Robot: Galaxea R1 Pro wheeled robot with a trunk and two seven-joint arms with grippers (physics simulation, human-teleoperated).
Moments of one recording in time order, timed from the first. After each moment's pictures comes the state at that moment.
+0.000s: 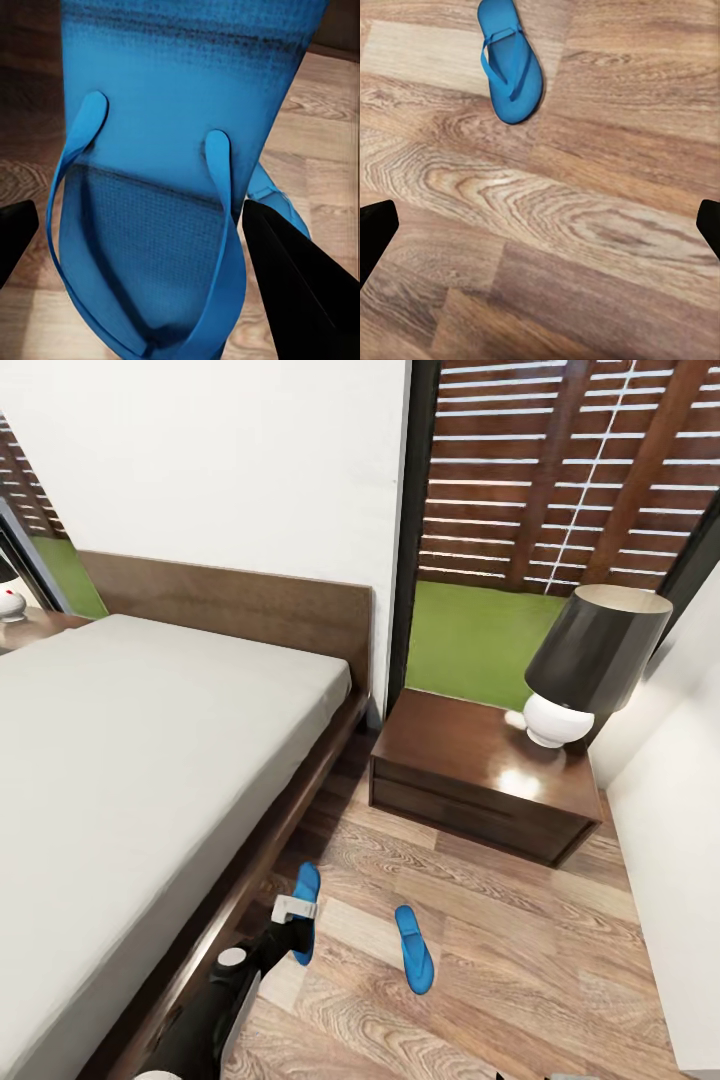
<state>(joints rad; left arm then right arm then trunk) -0.42 -0.12 0.03 -0.83 -0.19 0.13 -0.29 -0.37 -0.17 -0.04 0.03 -0.31 -0.53 0.54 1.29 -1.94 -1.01</state>
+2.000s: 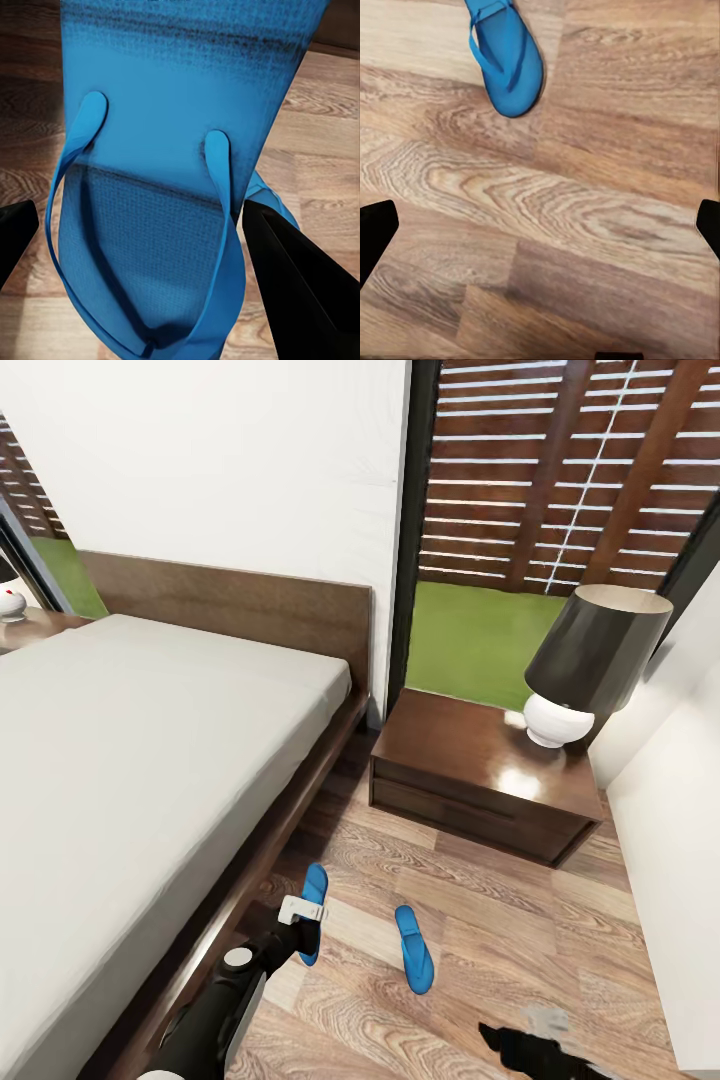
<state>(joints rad) -0.42 -0.13 -0.01 -0.83 -0.19 0.13 -0.29 -0.40 -0.15 -0.04 -0.31 -0.25 0.03 0.36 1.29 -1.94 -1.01</state>
